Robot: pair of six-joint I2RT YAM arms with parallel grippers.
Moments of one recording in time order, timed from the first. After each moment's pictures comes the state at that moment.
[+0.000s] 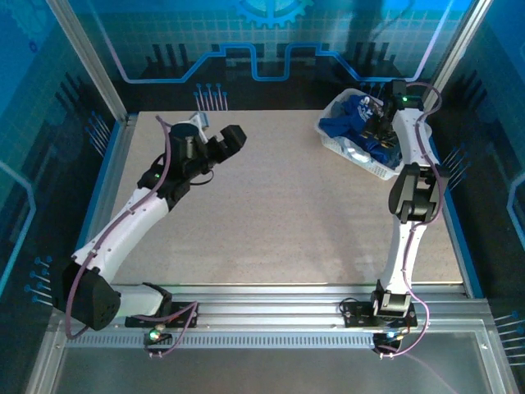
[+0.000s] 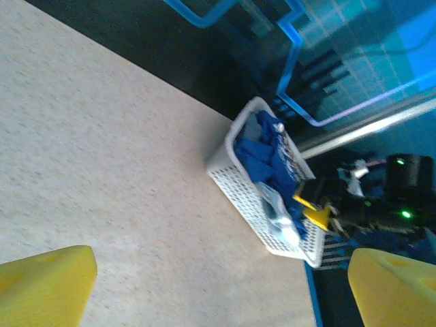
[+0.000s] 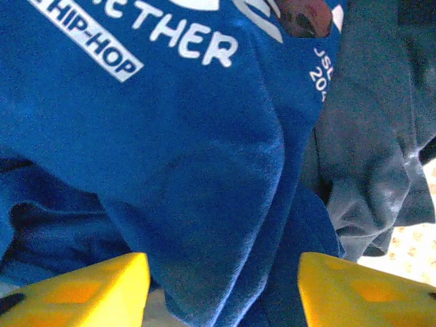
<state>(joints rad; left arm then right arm) -0.37 1.30 1.16 -0.22 0.13 -0.88 -0.11 2.23 2.20 -1.12 0.00 0.41</state>
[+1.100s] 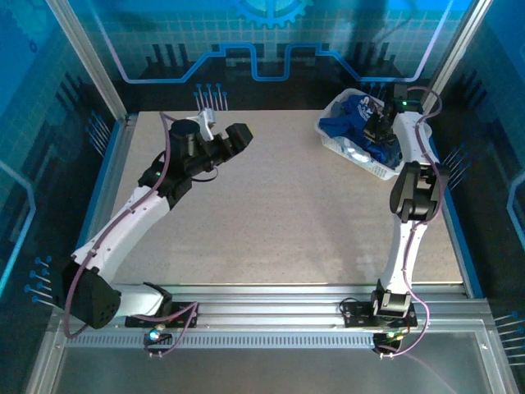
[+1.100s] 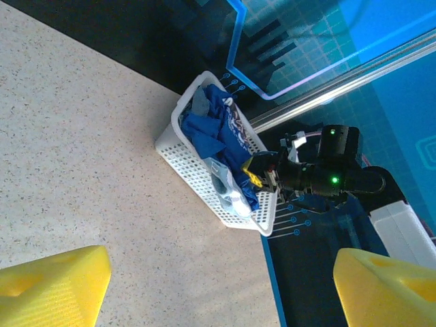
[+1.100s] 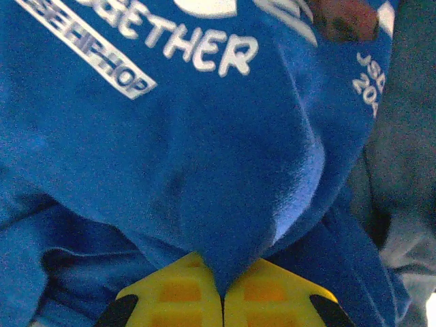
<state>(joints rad) -0.39 1.30 1.20 -0.19 0.25 -0.90 -0.12 2.23 2.13 -0.97 -0.09 0.49</state>
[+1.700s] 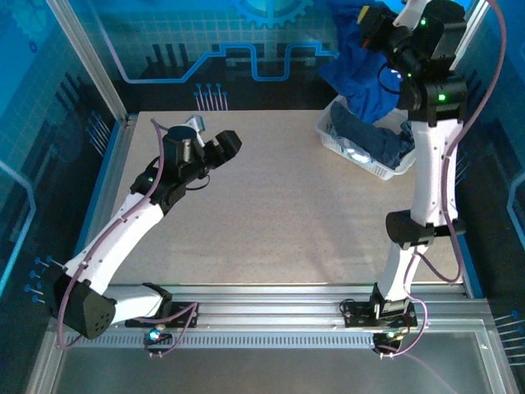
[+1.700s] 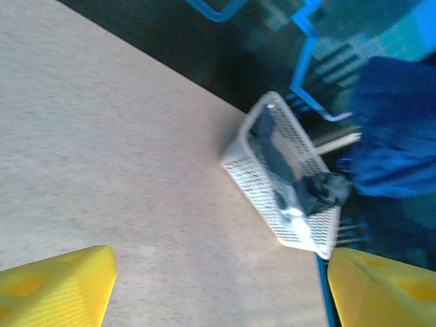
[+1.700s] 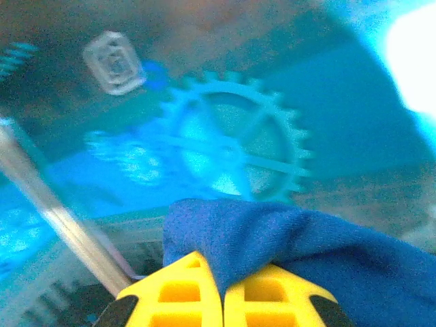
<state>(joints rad) -0.39 1.23 1.18 -0.37 0.03 -0.86 0.17 1.89 2.74 -0.79 -0.22 0.44</state>
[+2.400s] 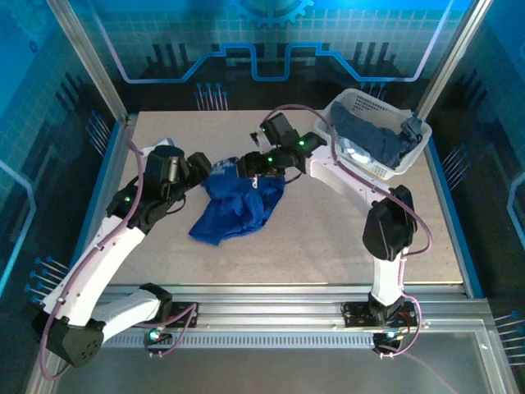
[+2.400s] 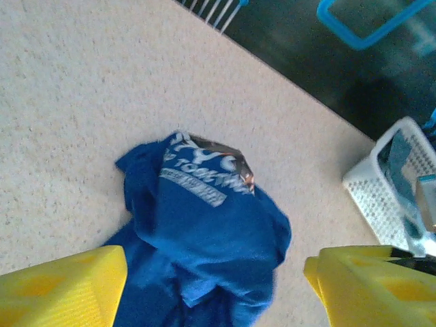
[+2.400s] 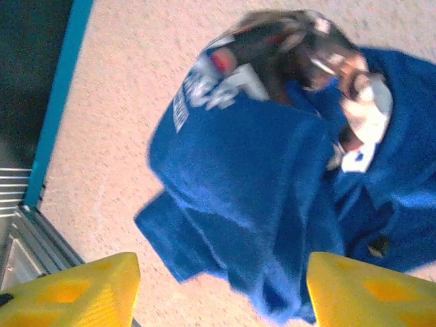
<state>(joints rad) -0.39 1.05 1.13 -0.72 -0.23 -0.85 0.65 1.88 1.73 -0.76 -0.32 0.49</state>
